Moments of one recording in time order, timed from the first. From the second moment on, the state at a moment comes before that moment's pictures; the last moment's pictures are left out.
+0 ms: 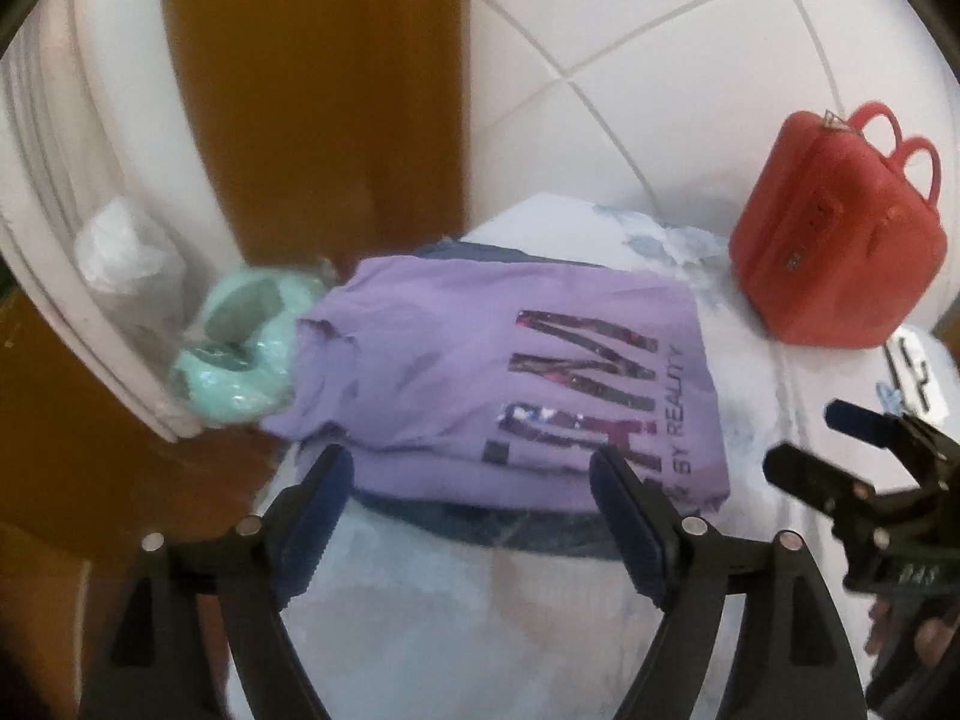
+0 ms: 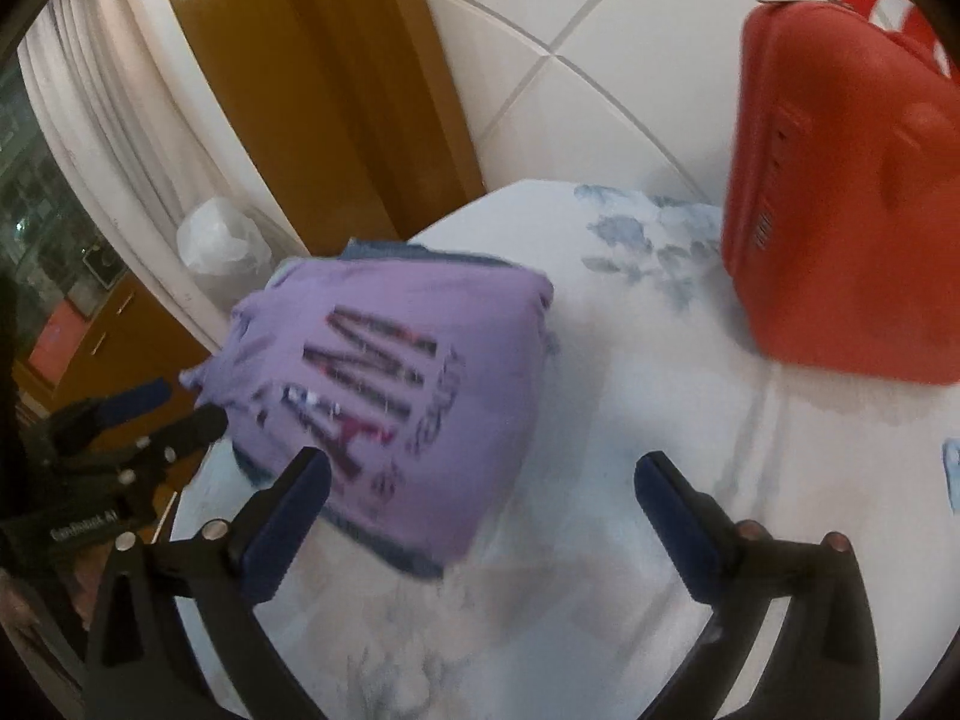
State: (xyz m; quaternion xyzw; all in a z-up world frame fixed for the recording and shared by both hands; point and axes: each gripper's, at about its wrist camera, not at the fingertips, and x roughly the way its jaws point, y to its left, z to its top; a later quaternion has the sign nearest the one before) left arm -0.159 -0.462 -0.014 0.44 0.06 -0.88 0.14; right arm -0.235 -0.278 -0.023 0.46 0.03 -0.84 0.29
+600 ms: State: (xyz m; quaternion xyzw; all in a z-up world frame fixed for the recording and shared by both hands) left arm -0.141 -0.458 -0.024 0.46 0.07 -0.87 0.14; right arm -0.211 -0.281 -0.033 0.48 0.02 -0.82 0.29
